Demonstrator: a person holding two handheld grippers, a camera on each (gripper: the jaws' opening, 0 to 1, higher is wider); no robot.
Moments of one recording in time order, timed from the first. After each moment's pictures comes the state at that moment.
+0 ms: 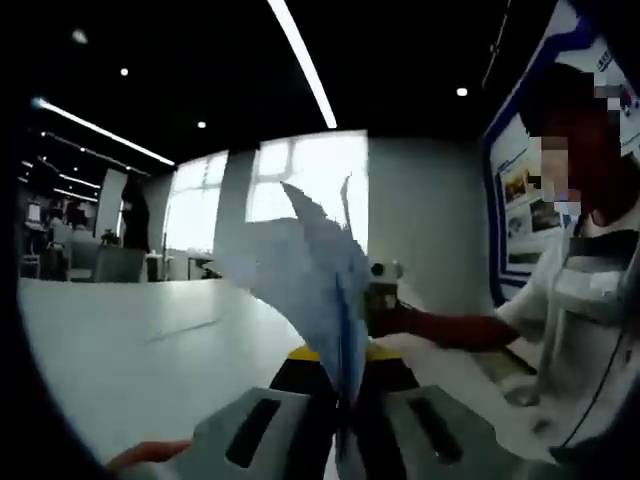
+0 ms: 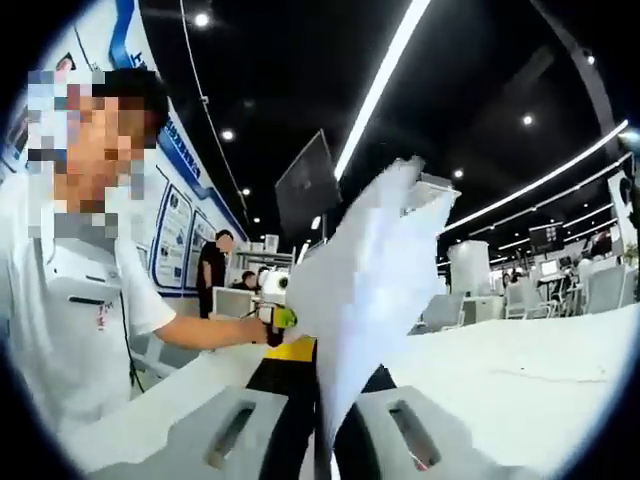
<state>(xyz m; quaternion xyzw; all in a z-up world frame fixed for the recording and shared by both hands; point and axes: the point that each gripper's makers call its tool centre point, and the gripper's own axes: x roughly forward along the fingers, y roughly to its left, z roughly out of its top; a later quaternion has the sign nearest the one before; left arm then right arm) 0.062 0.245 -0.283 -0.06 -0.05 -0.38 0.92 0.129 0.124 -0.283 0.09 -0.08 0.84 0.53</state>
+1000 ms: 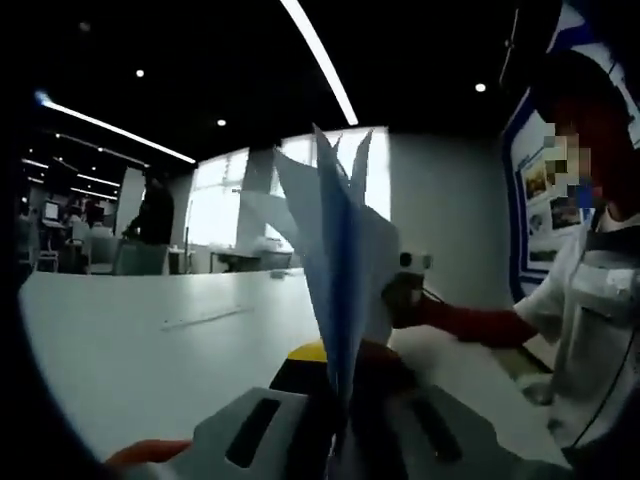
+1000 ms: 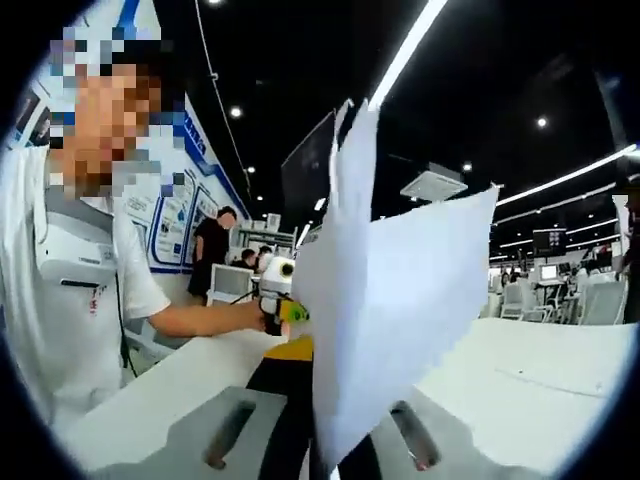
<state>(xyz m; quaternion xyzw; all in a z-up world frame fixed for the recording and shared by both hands) 0.069 0.253 -0.291 -0.05 -0.03 -0.33 0.94 0.125 0.131 -0.283 0.05 -0.08 0.83 0.55</state>
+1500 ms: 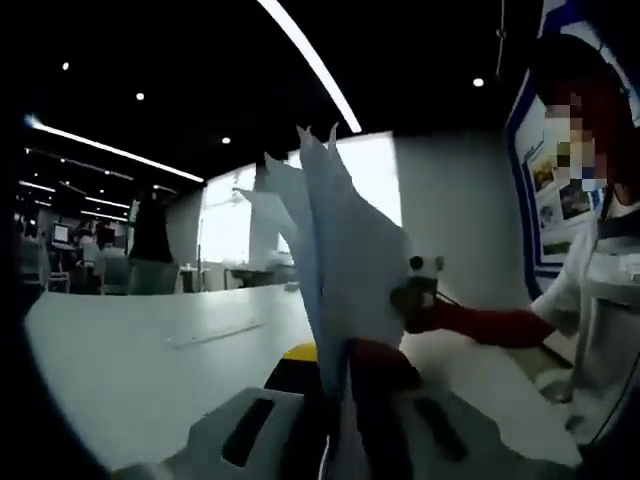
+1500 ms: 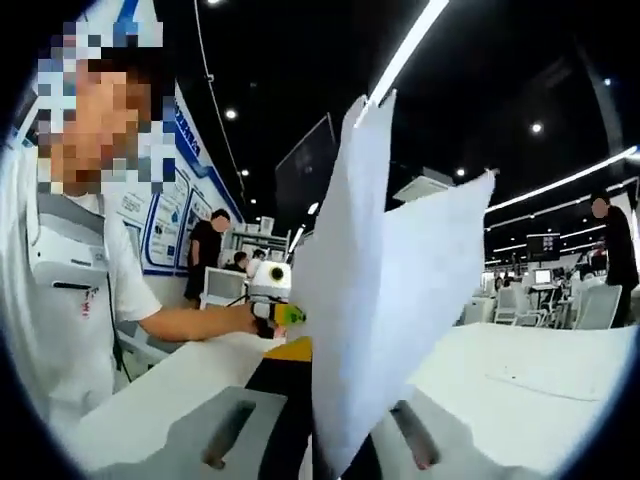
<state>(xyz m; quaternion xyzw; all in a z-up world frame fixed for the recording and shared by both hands) 0.071 0.260 -0.284 -0.04 -0.05 -0.31 0.95 0.119 0.130 -0.278 0.05 -0.10 0.83 0.55</state>
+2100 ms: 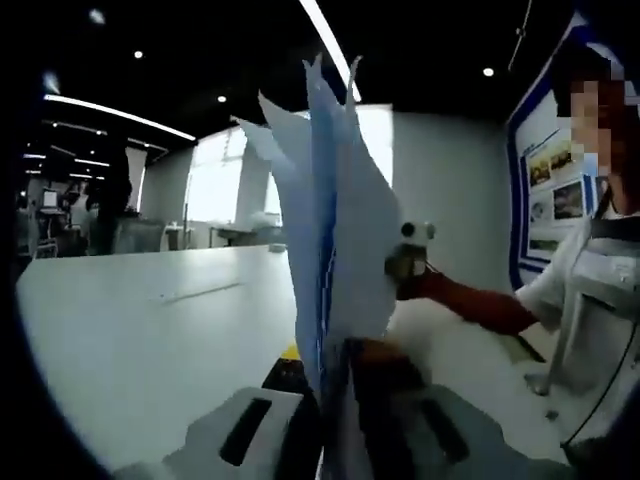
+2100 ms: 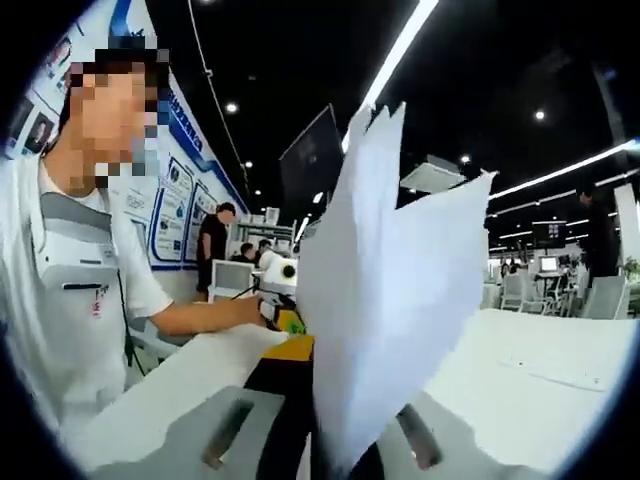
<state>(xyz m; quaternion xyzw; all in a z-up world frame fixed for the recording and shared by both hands) 0.071 0.249 -0.329 -0.04 0.04 -0.33 0.94 0.113 0.131 -0.304 0.02 -0.04 0.84 0.54</state>
